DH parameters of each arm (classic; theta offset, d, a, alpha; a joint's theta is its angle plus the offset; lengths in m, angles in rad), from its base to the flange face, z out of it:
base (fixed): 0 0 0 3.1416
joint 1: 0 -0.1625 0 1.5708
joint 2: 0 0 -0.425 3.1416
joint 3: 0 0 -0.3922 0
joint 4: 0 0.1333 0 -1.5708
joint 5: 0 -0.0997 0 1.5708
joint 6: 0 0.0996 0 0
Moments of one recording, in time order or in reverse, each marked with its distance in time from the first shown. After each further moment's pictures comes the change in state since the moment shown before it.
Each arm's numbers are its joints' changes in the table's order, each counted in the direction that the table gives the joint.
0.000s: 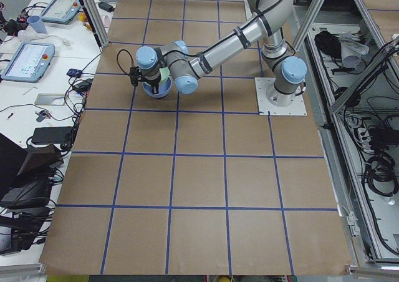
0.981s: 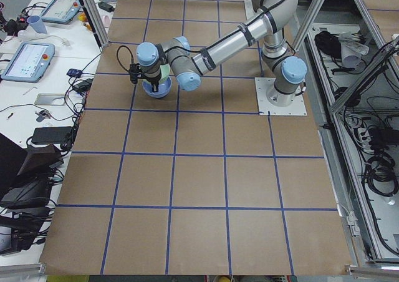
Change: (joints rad) left arm -0.011 -0.031 0.011 -0.024 0.000 0.017; right arm 0.000 0.000 0.000 0.000 0.000 0.000
